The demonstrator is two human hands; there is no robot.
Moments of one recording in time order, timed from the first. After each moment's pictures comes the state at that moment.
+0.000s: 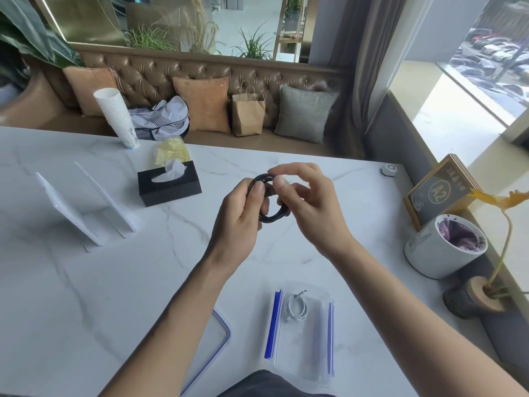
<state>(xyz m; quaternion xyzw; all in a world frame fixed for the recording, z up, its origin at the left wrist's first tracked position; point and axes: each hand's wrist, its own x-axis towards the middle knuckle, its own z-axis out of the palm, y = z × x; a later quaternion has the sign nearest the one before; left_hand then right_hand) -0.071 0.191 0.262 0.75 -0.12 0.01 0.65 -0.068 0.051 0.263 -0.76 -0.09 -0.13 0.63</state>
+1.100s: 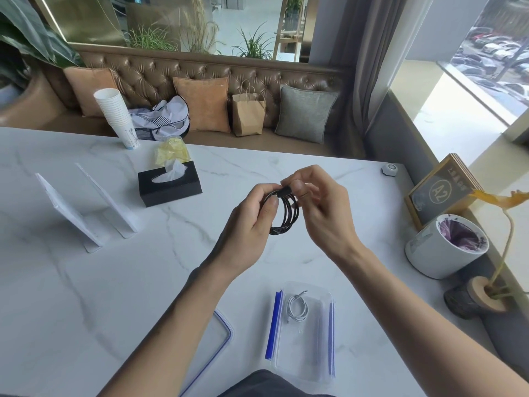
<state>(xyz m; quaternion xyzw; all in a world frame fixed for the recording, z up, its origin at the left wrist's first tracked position) -0.068 0.189 0.251 0.80 -0.18 -0.01 0.58 -0.072 0.040 0.258 -0.80 -0.06 -0.18 0.56</state>
